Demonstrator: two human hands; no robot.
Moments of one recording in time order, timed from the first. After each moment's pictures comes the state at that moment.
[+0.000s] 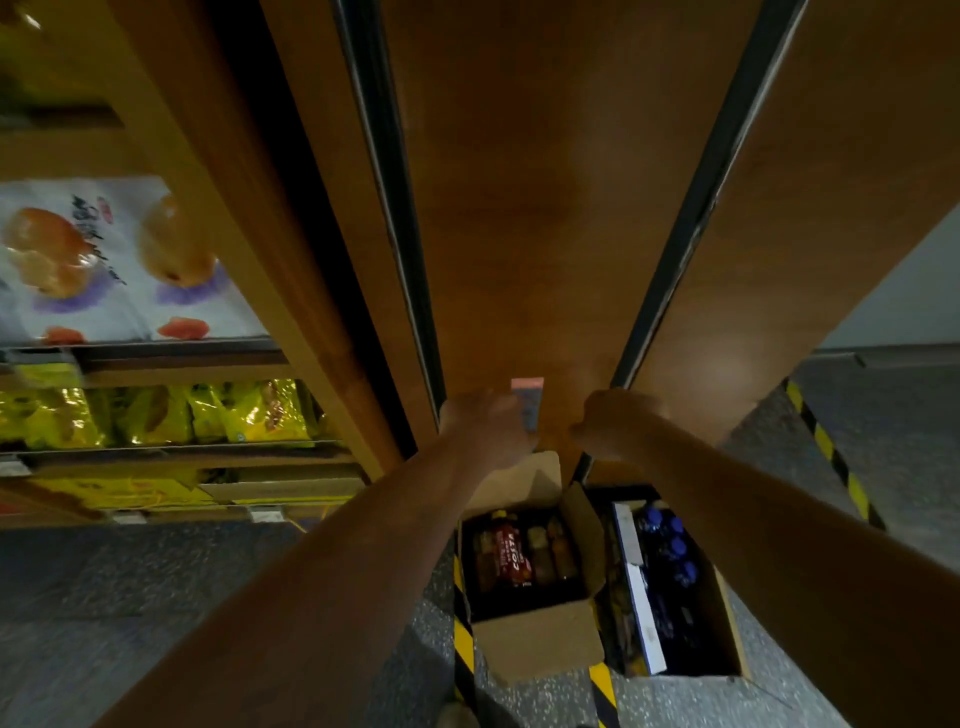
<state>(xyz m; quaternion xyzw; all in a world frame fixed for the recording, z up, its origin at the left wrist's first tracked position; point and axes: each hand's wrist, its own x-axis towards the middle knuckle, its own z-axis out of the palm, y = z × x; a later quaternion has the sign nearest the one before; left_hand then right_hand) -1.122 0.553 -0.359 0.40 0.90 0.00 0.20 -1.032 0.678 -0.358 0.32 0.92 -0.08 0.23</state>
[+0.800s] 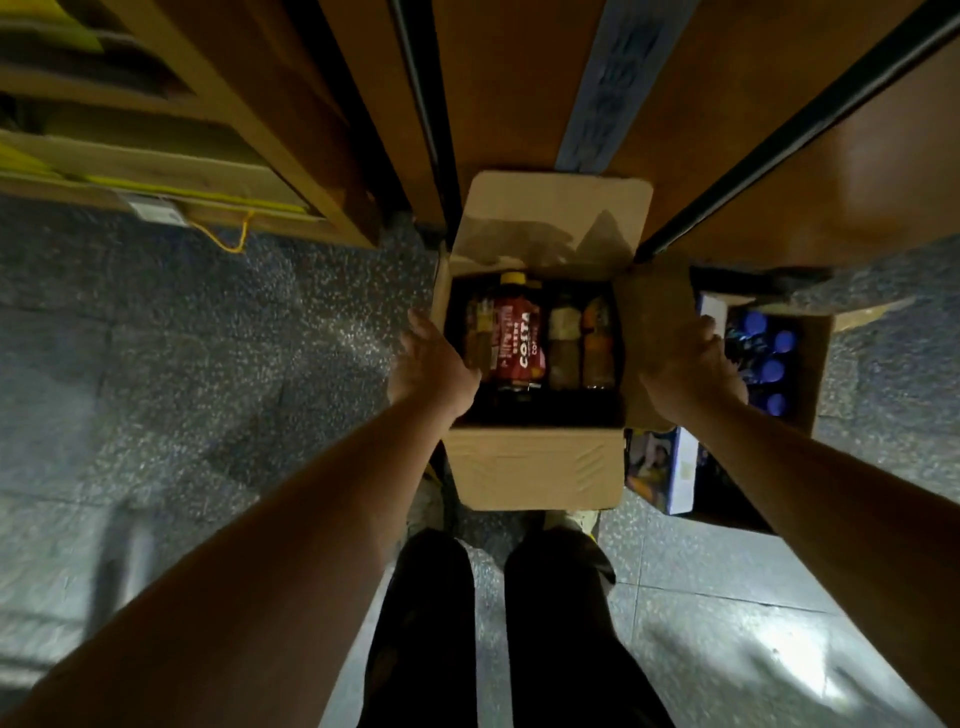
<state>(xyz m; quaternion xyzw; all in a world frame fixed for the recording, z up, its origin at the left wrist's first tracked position) -1.100 0.509 -0.794 0.01 0.92 0.08 0.38 -0.992 0.714 -0.787 0.48 0.82 -0.18 0.27</state>
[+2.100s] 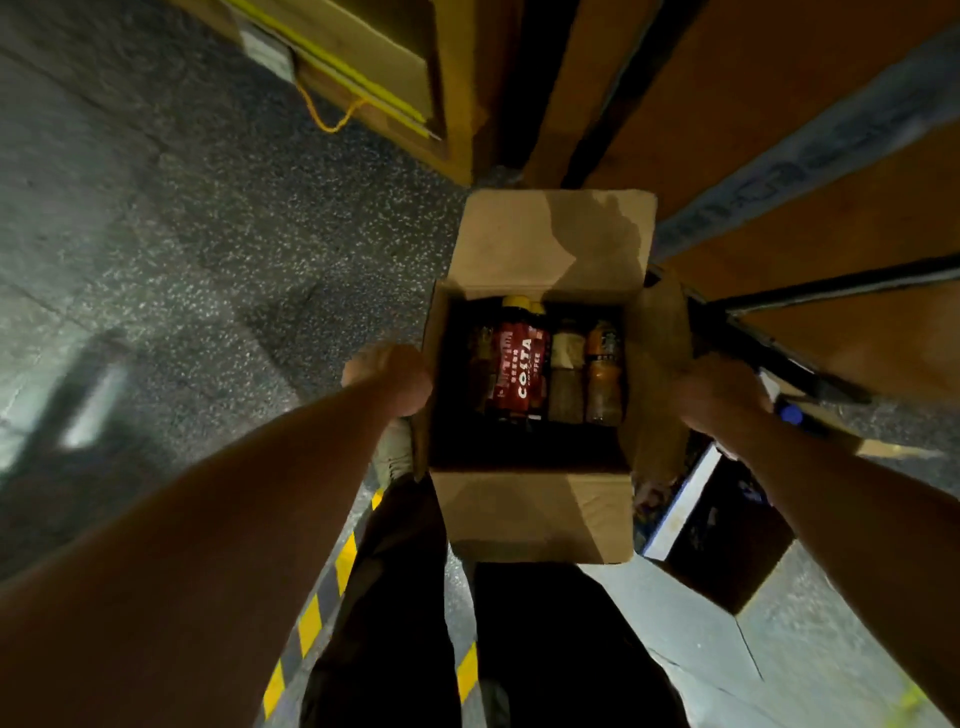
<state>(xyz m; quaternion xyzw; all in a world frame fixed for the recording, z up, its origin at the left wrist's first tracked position) -1.090 0.377 -0.818 -0.02 0.89 -0.02 0.45 -1.051 0.681 -0.793 0.27 0.87 -0.01 0.41</state>
